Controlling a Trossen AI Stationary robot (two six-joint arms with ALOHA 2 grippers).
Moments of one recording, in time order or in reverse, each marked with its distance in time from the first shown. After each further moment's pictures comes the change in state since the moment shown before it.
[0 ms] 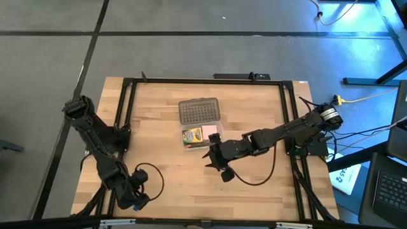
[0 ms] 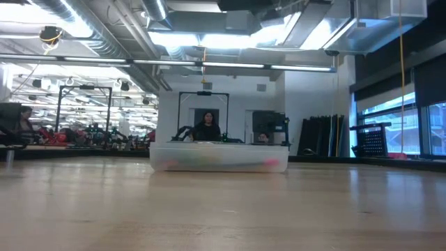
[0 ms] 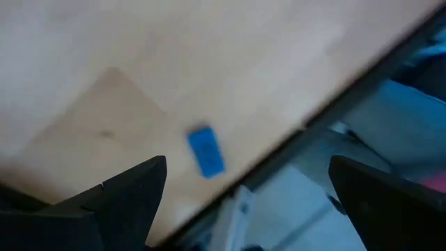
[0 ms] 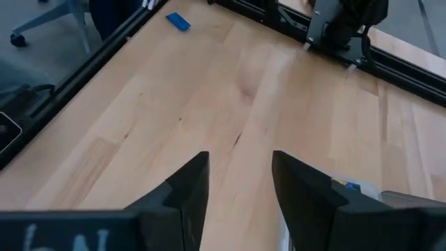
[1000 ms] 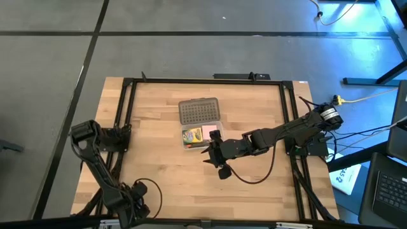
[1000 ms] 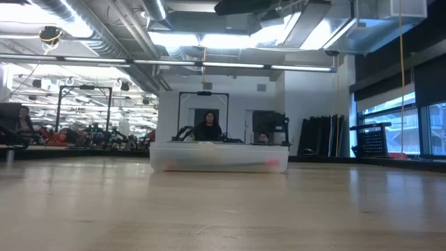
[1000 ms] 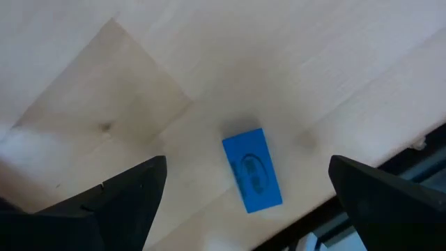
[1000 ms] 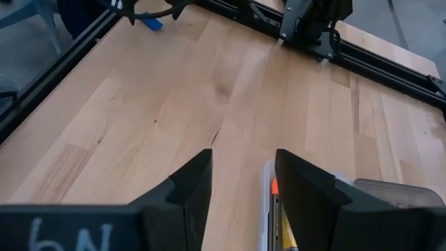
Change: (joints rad) left arm -0.110 0.369 0.183 -0.110 -0.030 -0.081; right arm 0.000 0.000 0.000 0.016 0.094 0.026
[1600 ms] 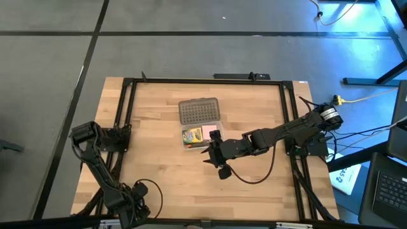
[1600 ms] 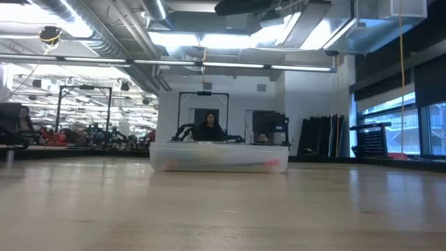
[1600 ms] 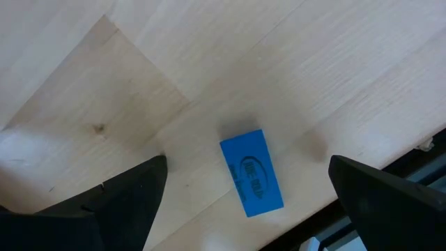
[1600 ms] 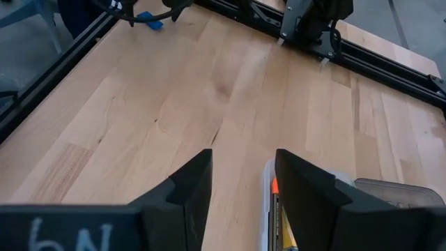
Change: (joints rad) left arm 0.001 0.021 0.001 0.020 0.003 0.009; right arm 0.000 0.000 0.000 -0.002 0.000 0.000
